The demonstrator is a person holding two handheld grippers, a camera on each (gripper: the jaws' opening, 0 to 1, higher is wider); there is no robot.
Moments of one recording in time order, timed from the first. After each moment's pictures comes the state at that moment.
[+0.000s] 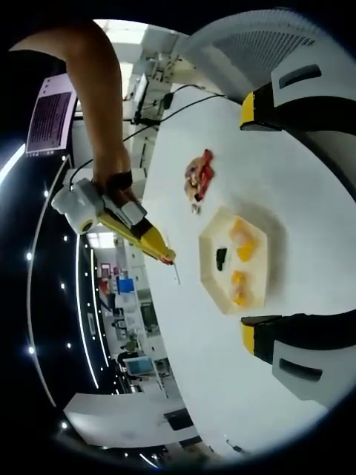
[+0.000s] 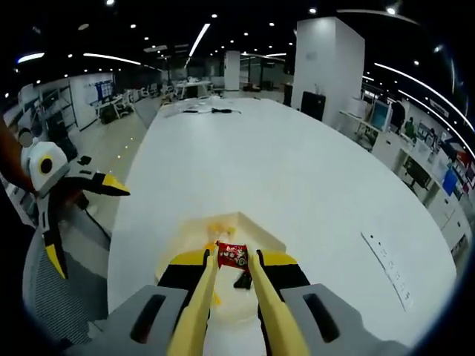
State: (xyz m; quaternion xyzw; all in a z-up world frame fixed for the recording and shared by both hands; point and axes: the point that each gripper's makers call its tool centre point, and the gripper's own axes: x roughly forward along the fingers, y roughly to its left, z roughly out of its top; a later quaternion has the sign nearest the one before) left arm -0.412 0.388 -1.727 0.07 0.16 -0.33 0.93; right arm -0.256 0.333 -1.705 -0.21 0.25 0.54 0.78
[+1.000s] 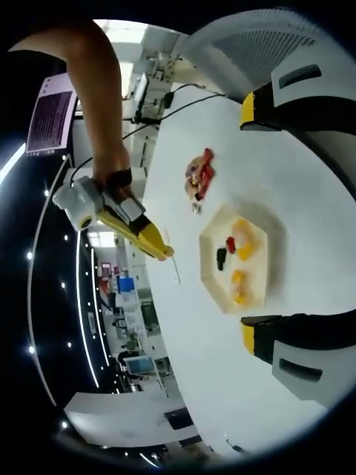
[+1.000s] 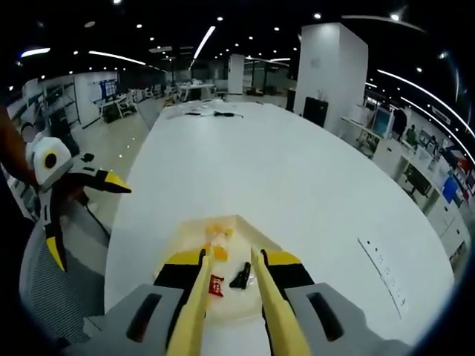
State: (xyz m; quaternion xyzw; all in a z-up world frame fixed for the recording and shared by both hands) left arm -0.412 0.389 -1.726 0.07 0.15 -0.33 0.93; right arm -0.254 0.322 -1.698 -0.22 0.23 0.55 0.77
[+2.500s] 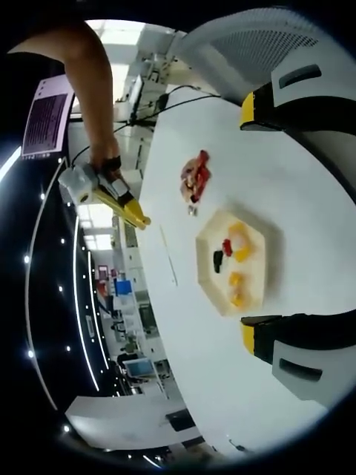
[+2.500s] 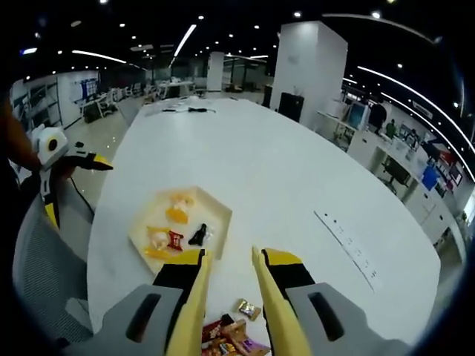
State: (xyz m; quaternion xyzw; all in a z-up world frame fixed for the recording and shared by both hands) left arm -0.414 0.385 -1.731 0.08 0.16 -0.33 0.93; right arm -0.225 0.211 -1.693 -0.23 0.23 0.49 0.81
